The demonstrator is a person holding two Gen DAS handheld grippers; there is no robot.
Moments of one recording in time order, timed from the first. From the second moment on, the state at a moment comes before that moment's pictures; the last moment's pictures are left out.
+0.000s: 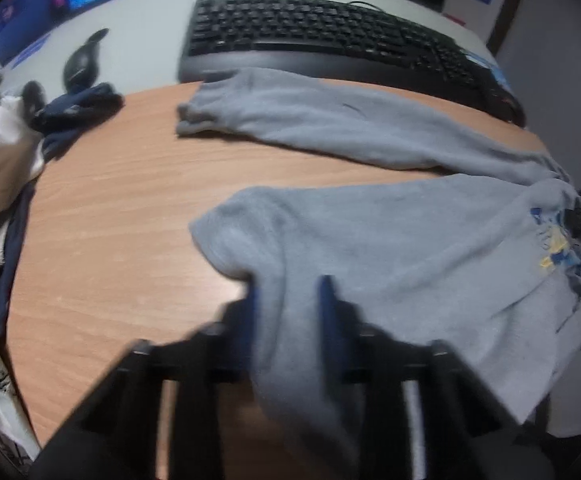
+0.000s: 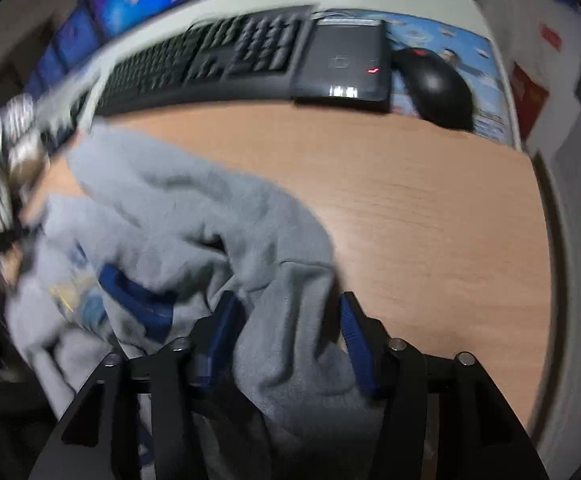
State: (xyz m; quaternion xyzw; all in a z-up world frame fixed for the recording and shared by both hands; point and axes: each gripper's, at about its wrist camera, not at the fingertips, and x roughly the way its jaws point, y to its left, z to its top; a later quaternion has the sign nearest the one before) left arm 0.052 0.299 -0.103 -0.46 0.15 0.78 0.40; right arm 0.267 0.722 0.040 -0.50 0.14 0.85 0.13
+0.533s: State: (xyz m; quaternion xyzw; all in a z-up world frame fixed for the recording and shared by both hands) left arm 0.010 0.262 0.000 -0.45 0.02 0.76 0.46; right arm 0.280 0.651 0.226 -0.44 0.03 0.89 0.13
